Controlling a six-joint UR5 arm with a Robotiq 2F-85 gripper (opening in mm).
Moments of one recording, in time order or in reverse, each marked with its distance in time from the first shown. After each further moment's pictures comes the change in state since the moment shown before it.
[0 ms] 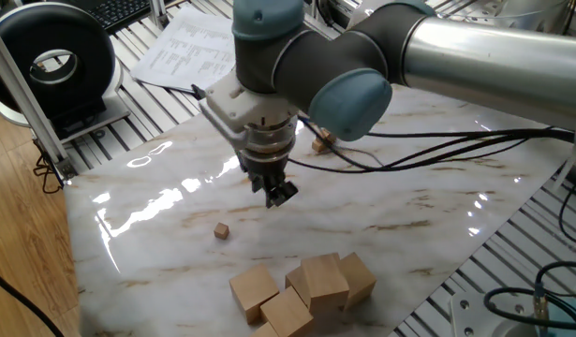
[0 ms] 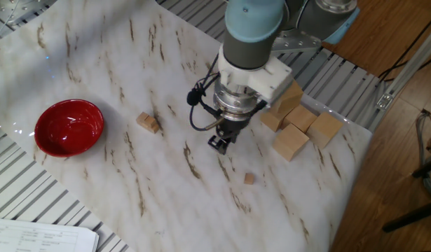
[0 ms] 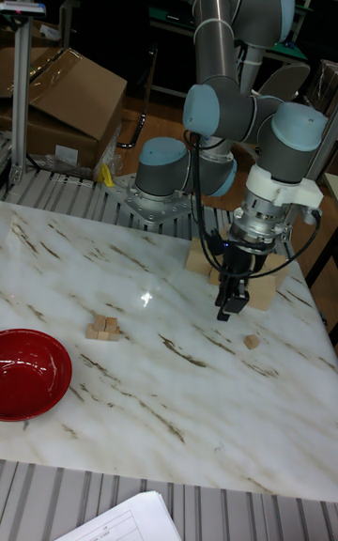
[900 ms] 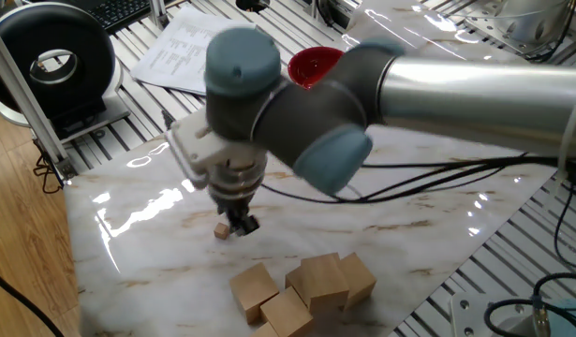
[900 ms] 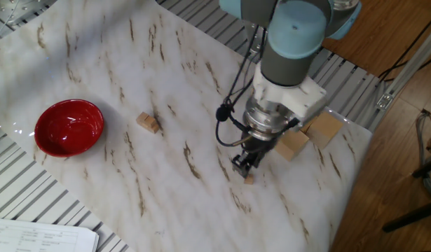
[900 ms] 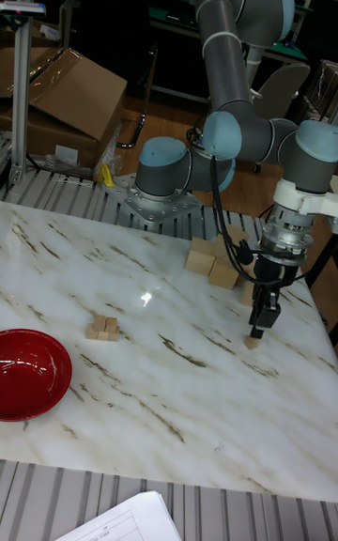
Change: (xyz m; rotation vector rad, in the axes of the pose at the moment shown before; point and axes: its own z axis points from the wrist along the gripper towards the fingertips) arm -0.074 -0.013 0.020 0.129 -0.058 0.129
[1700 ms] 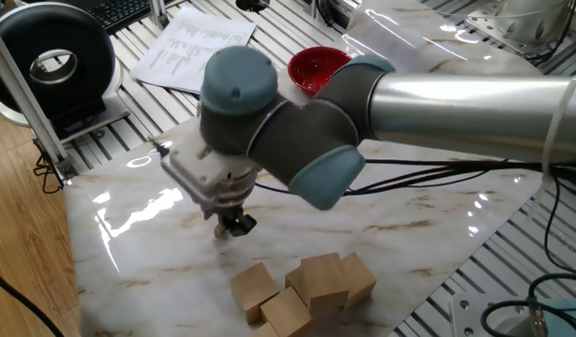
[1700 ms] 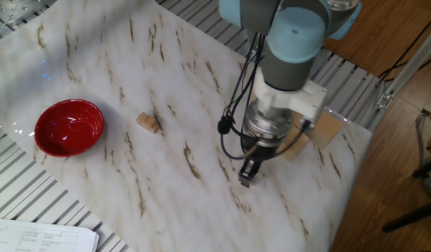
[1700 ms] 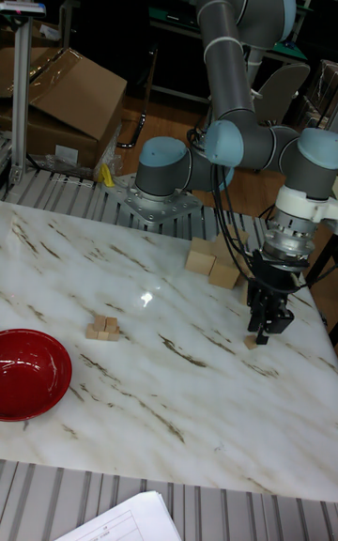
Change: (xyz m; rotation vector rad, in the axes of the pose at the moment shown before) arm -0.004 0.001 0.012 0.009 0.016 -0.364
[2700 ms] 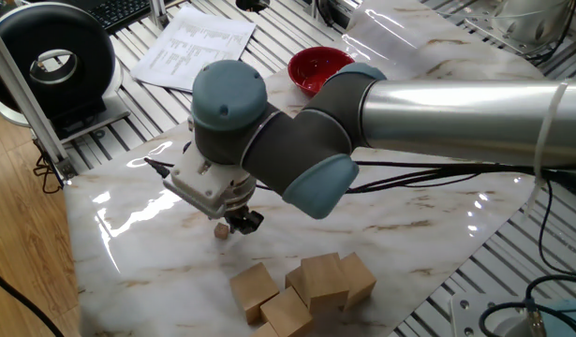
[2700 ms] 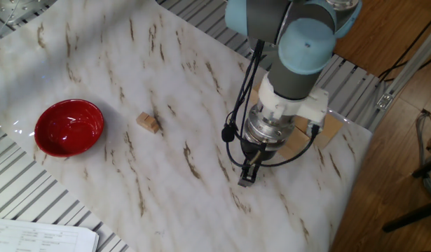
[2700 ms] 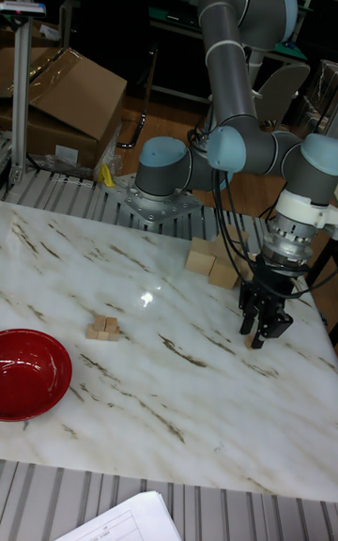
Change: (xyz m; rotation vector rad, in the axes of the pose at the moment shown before) arm 0.012 -0.006 0.010 0.007 0.047 -0.123
